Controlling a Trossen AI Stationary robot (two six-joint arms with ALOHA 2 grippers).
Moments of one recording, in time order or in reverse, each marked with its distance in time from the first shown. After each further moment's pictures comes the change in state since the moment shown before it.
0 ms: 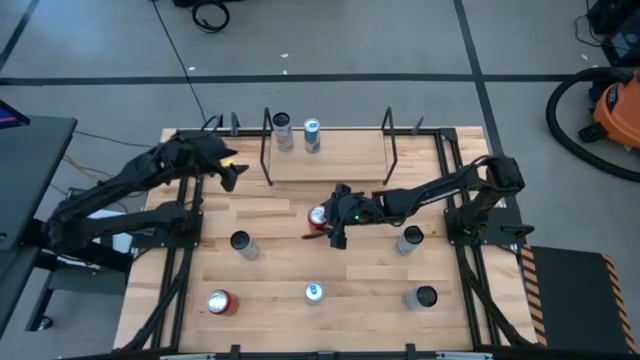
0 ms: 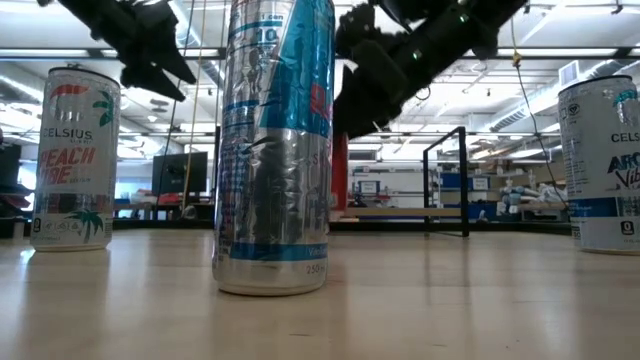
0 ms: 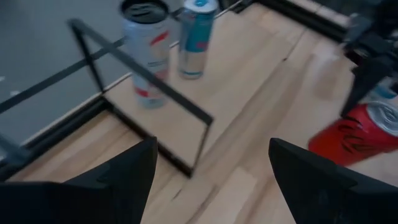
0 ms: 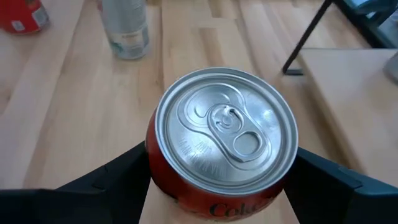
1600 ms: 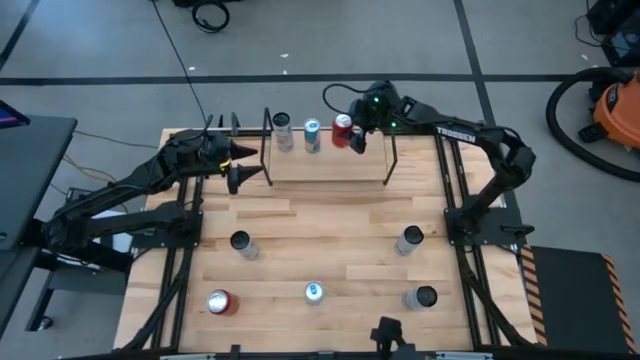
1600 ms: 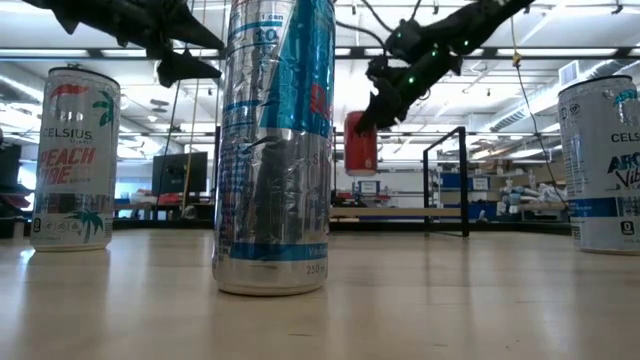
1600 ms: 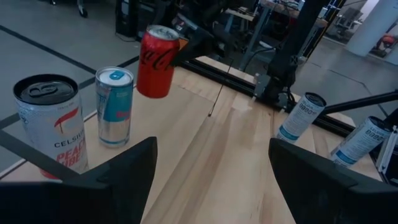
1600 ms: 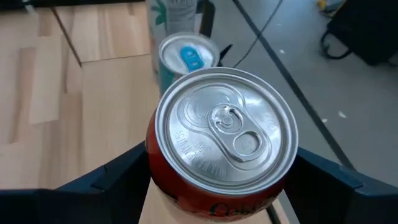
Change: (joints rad) left arm 0.000 0.002 -0.118 0.425 0.262 -0.025; right arm -0.750 -0.081 0.255 -0.327 -0.475 -0.348
